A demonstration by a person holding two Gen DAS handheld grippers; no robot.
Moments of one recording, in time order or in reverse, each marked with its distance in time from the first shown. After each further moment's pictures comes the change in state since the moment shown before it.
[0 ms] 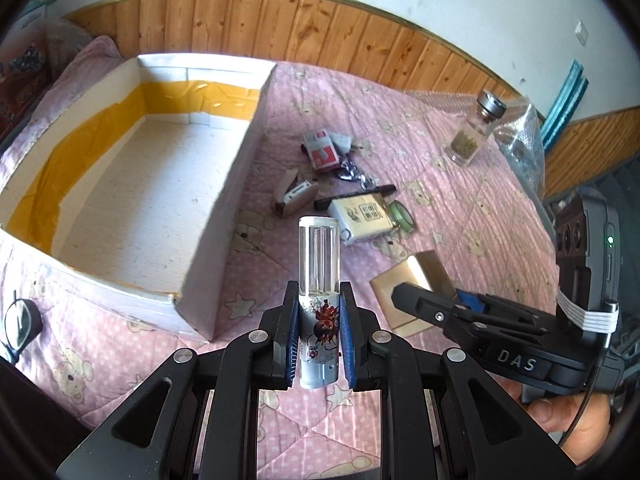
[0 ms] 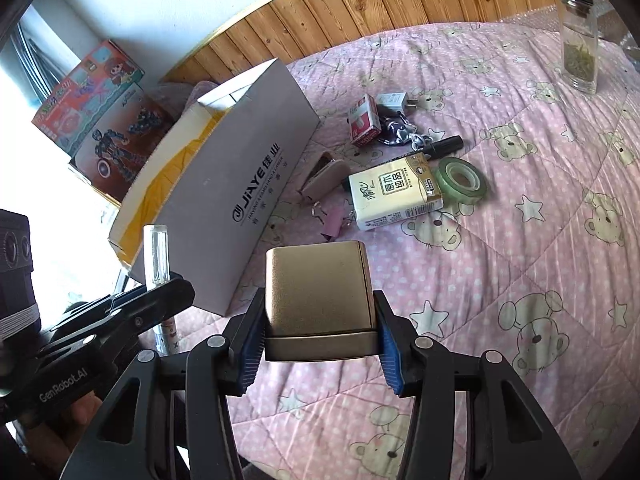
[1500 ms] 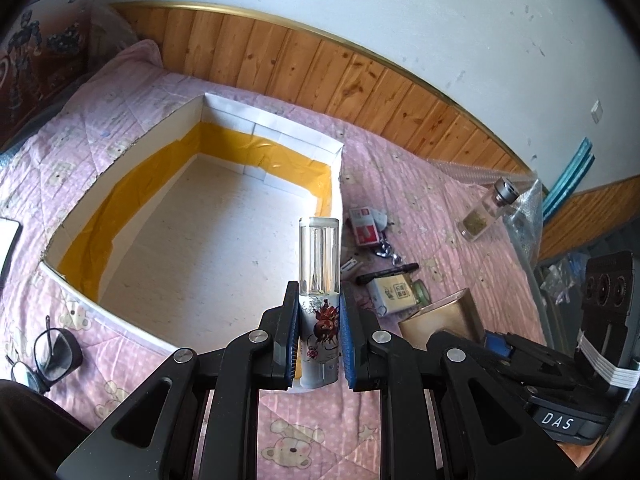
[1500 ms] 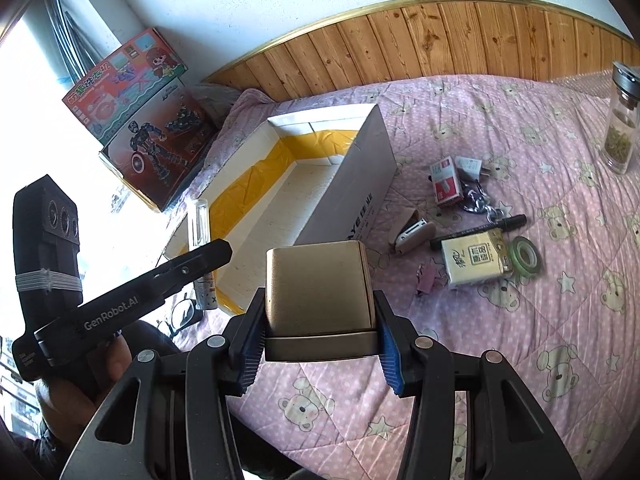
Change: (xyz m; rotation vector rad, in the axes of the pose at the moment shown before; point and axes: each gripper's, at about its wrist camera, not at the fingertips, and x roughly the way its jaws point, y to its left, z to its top) left arm -0.047 0.079 0.044 -0.150 -0.125 -0.023; right arm -0.020 0.103 0.040 -0.138 -0.039 0.017
